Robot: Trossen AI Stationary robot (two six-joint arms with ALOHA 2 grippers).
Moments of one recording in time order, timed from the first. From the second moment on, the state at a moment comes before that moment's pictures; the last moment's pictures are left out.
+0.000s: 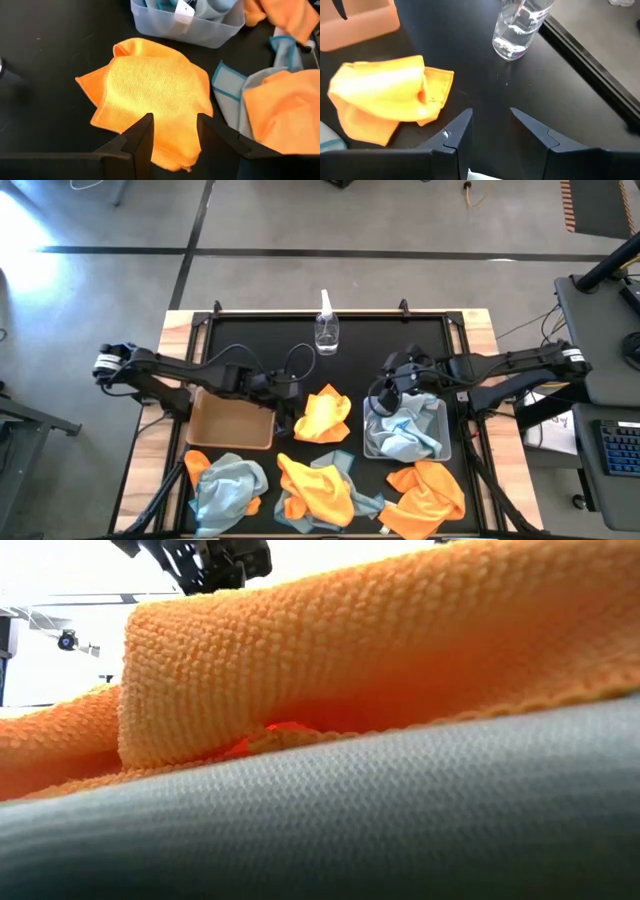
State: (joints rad) left arm -0.08 1.40 0.96 -0.36 -0.02 -0.22; right arm 0.10 1.19 1.01 -0.71 0.47 0.45
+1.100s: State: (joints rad) left arm -0.05 1.76 1.13 -0.28 0.19 -0.10; right arm 0.10 1.26 1.01 -0.71 0.46 0.40
